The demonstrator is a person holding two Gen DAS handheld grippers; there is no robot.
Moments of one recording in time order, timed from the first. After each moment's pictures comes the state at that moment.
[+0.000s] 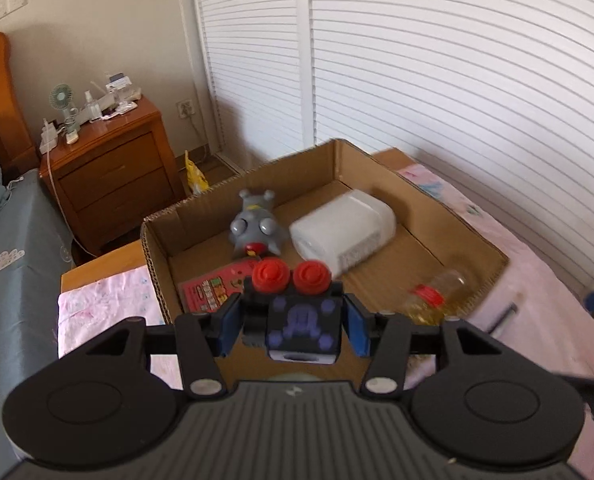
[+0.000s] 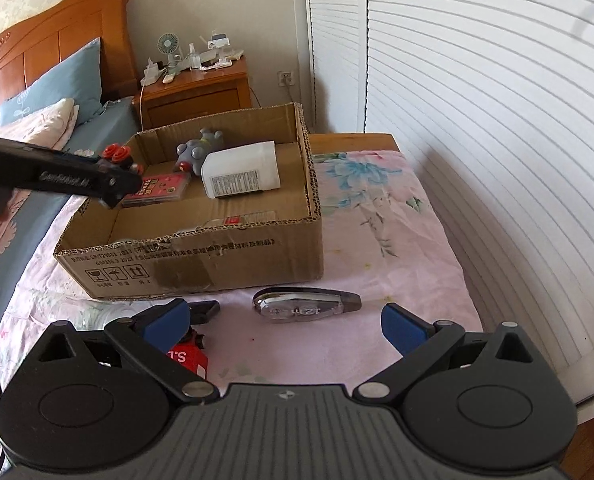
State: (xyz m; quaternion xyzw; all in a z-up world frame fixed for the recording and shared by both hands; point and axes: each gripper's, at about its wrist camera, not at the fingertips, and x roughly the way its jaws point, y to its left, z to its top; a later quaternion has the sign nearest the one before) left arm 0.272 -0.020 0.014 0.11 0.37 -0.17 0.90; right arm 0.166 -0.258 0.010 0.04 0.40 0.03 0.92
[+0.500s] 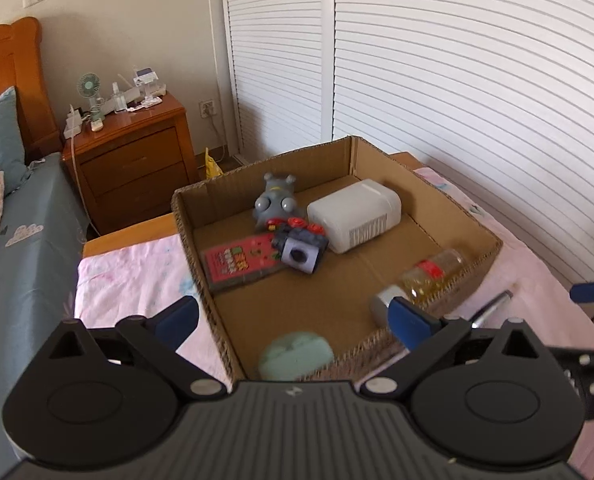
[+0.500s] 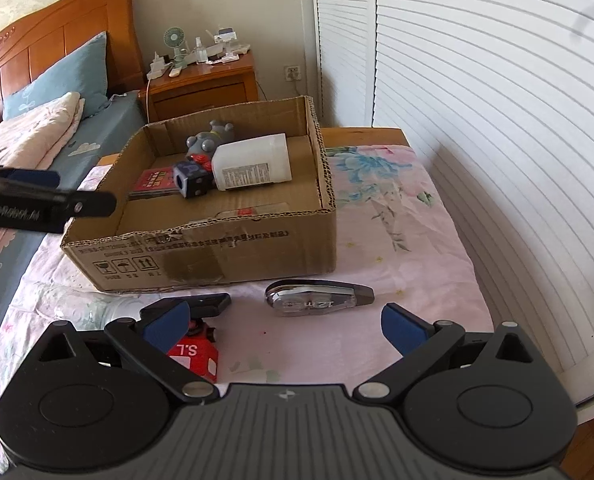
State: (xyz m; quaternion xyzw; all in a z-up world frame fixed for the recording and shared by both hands) left arm 0.223 0.007 0.018 0.08 0.36 -0.15 0.92; right arm 0.164 -0.249 0.009 0.03 0.40 0.04 0.91
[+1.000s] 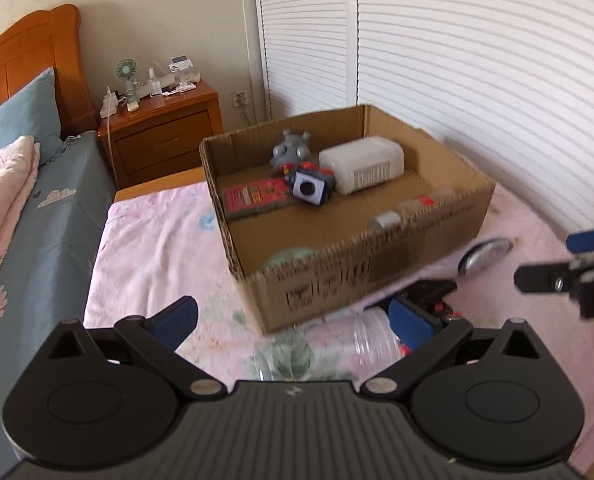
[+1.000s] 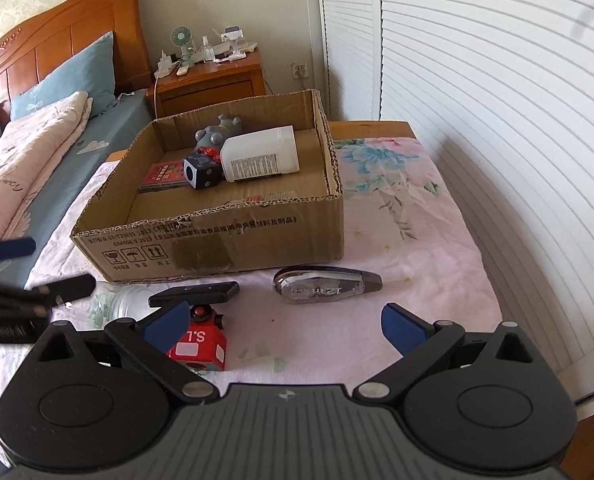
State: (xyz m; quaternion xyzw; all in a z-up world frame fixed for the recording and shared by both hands) left arm 0.156 0.006 -0.012 0.08 0.36 -0.09 0.92; right arm 0.157 -0.251 0.004 0.05 0.41 0.05 0.91
